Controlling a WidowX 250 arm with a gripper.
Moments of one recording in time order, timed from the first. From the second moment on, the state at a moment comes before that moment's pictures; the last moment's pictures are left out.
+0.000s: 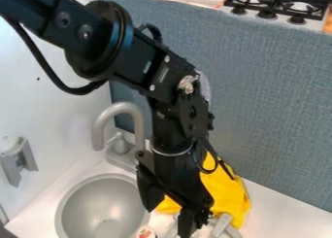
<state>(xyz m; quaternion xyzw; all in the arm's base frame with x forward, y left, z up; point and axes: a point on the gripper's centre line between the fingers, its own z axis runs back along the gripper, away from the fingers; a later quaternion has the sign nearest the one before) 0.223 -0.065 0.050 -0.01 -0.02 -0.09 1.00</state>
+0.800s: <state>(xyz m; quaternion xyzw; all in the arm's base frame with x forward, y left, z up) 0.236 -0.143 0.018 -0.06 -0.01 -0.23 0.97</state>
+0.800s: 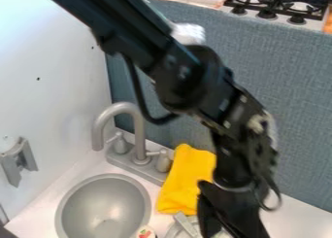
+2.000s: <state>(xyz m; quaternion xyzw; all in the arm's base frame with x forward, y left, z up) 0.216 -0.231 -0.031 -0.05 0.08 -0.37 0.92</state>
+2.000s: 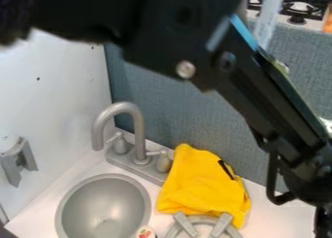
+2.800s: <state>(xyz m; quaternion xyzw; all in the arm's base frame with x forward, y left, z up) 0.210 -0.232 -0.069 -0.05 0.15 -0.38 0.91</state>
